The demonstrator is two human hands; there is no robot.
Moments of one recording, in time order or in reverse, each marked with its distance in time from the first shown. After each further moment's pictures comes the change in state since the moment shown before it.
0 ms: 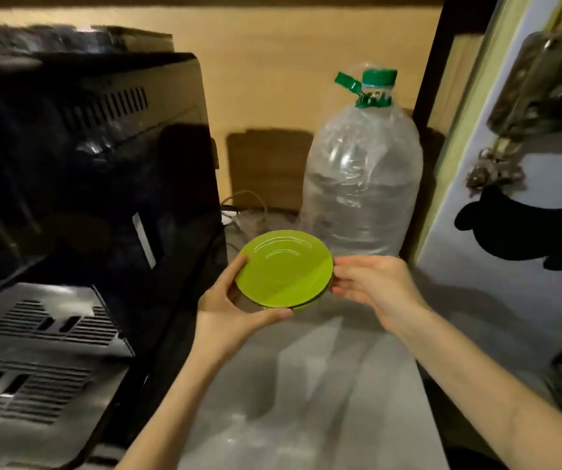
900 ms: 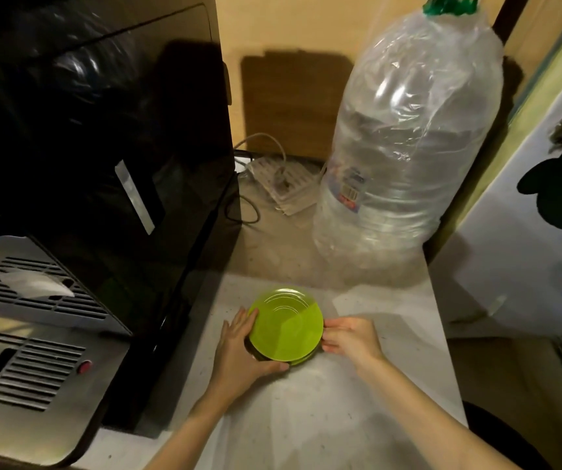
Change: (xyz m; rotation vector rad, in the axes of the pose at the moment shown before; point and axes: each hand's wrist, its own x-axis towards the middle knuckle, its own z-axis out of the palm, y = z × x) left_hand -0.041 -0.151 0.009 0.404 -0.170 -0.254; right_hand 0.061 0.187 0.003 -0.256 0.058 0.375
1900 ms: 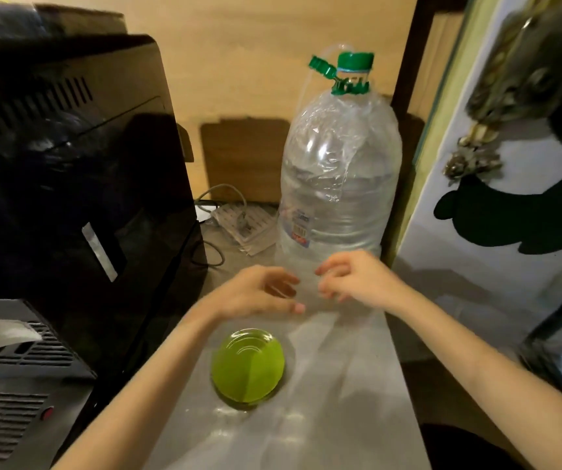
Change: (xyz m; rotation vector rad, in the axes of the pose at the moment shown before) left_hand 0.051 0.188 -0.058 0.070 -0.583 0.260; right_hand -0.081 -0.149 -0.088 -0.539 -0.154 -0.549
